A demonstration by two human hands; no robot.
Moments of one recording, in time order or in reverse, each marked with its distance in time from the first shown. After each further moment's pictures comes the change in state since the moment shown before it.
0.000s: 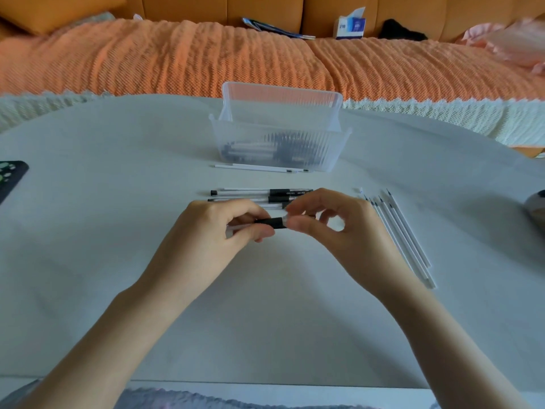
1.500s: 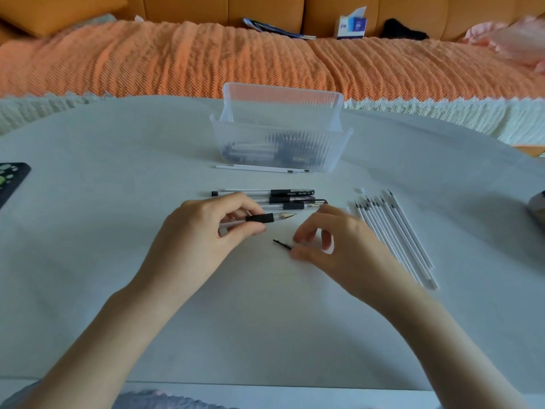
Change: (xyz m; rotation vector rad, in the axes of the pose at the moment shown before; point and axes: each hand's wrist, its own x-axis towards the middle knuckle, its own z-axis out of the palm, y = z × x) left_hand 0.000 -0.006 -0.005 0.056 0.064 -0.023; right_hand -0.010 0.012 0.001 -0.388 -0.146 0.062
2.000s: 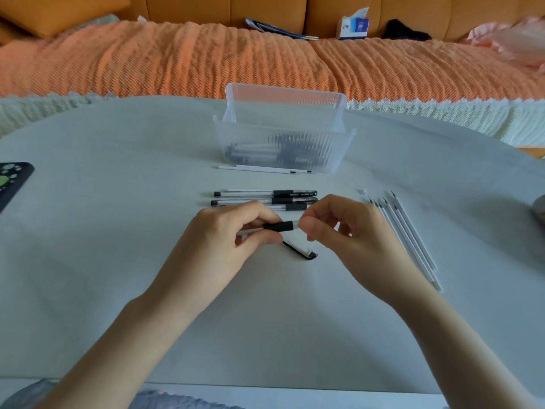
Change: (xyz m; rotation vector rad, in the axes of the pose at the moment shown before) left_hand -0.005 0.010 0.007 -0.105 -0.038 0.137; right_hand 0.002 -0.013 -0.011 0.410 0.073 0.052
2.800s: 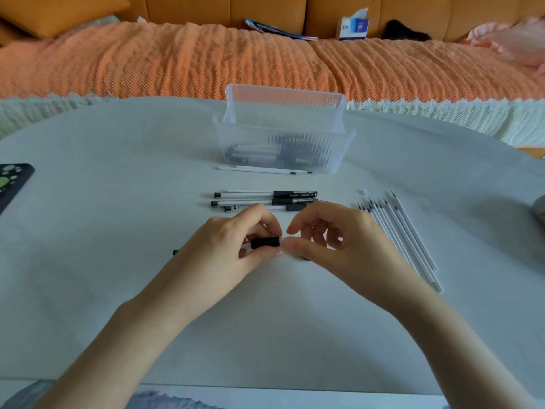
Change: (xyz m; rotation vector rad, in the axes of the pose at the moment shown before) left_hand -0.004 -0.004 0.000 0.021 -0.162 -0.031; right_hand -0.002 -0.006 0.003 -0.114 -0.081 -0.086
